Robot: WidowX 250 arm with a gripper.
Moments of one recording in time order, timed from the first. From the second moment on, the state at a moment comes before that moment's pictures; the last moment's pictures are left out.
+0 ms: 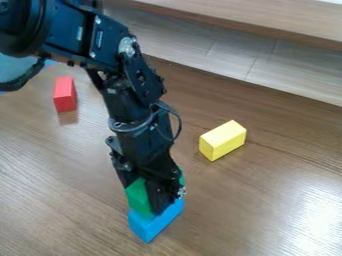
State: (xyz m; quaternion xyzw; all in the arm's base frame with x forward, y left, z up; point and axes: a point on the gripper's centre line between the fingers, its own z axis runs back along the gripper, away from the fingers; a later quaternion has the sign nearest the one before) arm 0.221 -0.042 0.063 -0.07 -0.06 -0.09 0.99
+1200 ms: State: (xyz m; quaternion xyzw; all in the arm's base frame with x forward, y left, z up) arm 0.218 -0.045 0.054 -0.05 -0.05 -0.11 0.99
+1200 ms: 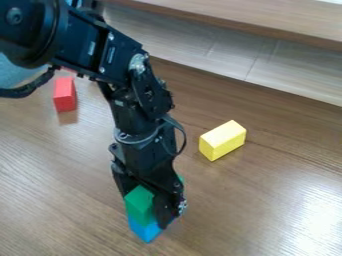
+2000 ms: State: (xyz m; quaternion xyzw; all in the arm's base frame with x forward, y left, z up) arm 0.247 -0.026 0.117 -0.09 -0.11 -0.06 0.99
